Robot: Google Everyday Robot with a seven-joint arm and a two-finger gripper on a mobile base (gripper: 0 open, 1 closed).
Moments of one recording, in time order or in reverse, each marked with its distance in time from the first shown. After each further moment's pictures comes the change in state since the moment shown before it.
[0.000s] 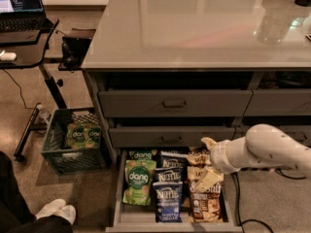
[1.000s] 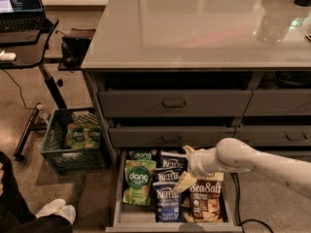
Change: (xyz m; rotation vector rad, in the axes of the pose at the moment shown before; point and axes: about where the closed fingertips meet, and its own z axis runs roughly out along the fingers) arm 0.014 -0.014 0.128 -0.023 -0.081 0.020
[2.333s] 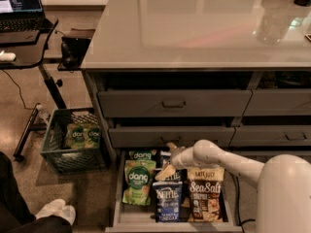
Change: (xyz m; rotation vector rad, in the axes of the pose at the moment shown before) arm 0.019 -0.078 0.157 0.034 -0.120 0.054
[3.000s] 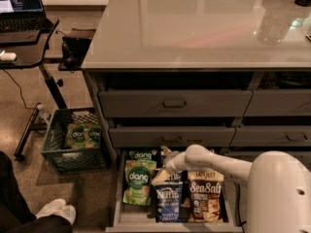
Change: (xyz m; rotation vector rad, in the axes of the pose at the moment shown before) arm 0.010 0.015 0.030 0.000 0.034 -0.086
